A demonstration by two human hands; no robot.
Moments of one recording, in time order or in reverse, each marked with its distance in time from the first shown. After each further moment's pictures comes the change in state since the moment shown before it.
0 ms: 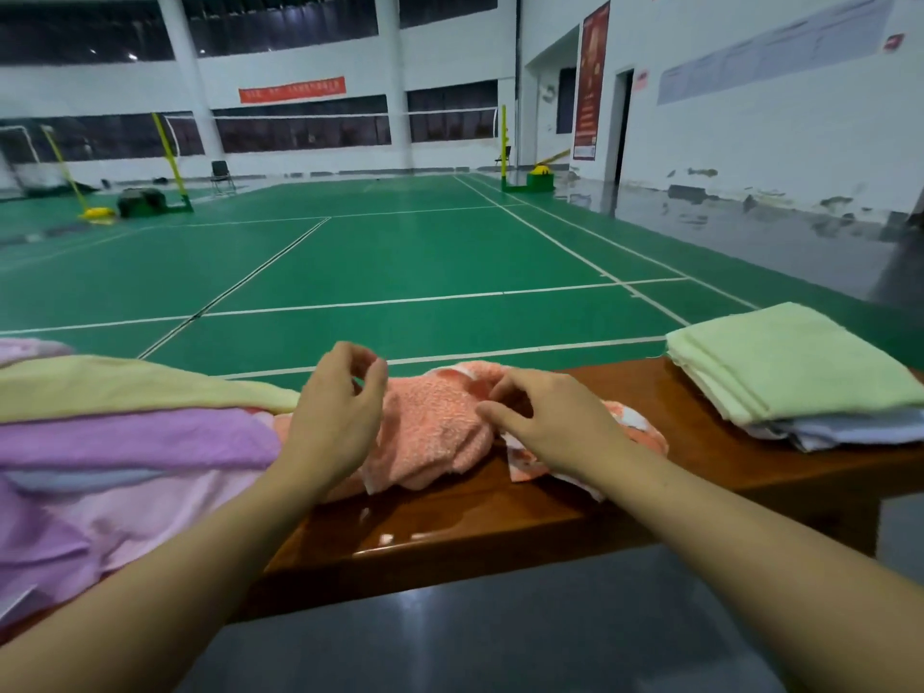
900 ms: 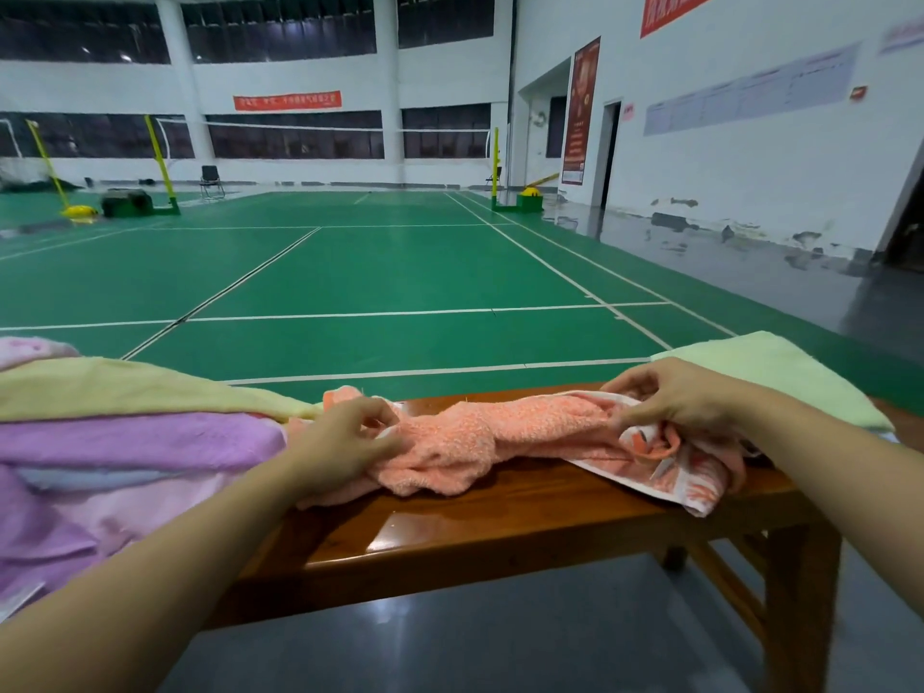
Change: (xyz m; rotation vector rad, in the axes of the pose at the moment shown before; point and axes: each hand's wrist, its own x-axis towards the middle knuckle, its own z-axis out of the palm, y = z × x) left_hand 0.011 -0.039 -0.008 0.128 -0.474 0.137; right_hand -0.008 0.080 -0.109 0.326 -0.380 0.452
